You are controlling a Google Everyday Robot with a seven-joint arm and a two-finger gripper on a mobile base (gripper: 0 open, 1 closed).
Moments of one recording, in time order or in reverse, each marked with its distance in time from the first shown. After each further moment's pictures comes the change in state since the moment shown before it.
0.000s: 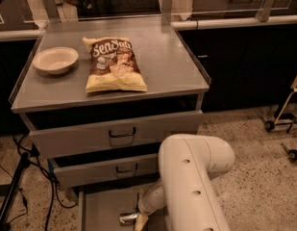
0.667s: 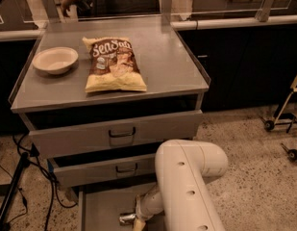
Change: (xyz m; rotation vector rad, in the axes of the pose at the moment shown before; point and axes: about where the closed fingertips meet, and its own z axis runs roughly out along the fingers) arm 0.001 0.018 0.034 -0.030 -0.010 0.005
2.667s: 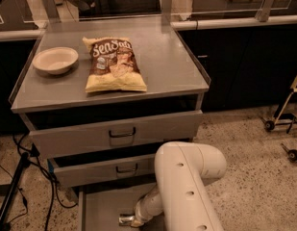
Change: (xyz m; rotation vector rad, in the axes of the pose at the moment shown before) arm 0.001 0.008 0.011 -0.016 0.002 0.001
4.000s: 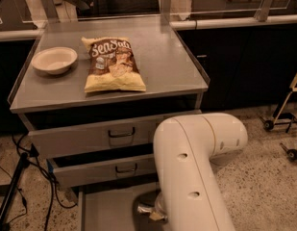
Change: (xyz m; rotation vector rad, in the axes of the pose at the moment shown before) arm 0.042 -0.002 -0.150 0.091 0.069 0.280
